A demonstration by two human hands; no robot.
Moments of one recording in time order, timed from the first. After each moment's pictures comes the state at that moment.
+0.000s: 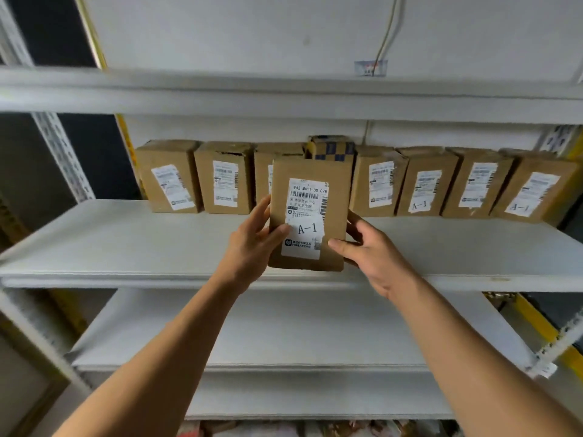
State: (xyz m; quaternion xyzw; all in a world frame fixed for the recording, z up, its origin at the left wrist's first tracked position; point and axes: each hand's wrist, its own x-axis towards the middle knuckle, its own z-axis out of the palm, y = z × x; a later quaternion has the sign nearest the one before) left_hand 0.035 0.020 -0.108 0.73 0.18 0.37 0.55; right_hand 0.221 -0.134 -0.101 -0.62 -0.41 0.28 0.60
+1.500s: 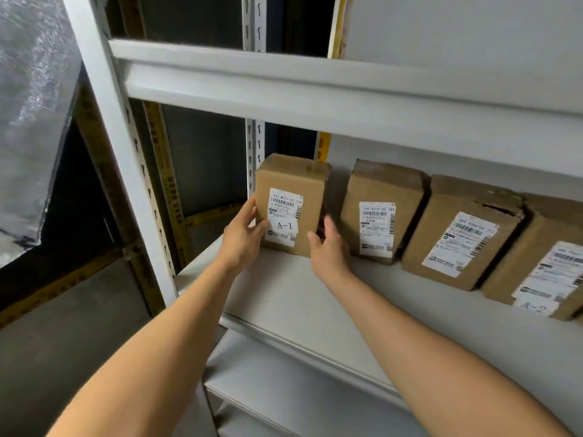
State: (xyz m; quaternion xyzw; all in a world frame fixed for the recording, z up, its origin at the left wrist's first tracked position) left_hand -0.242 0.426 -0.140 0.65 0.46 0.46 0.39; right_hand -0.066 0.386 -0.163 -0.68 -0.49 0.22 0.49
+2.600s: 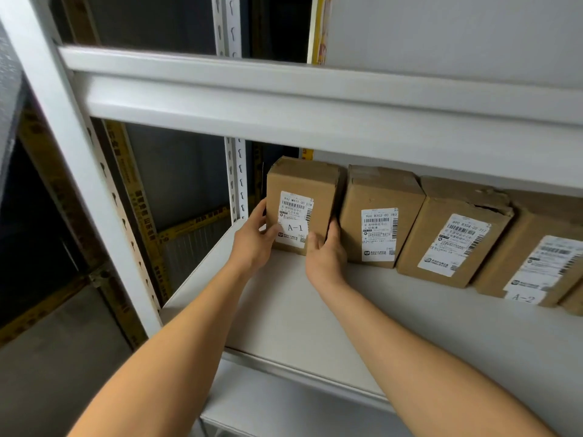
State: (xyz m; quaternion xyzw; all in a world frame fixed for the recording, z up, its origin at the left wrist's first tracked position) left_hand -0.209 0.481 -0.149 0.69 0.43 0.42 0.40; right_hand -0.070 0.414 -0.170 -0.72 -0.38 0.15 0.56
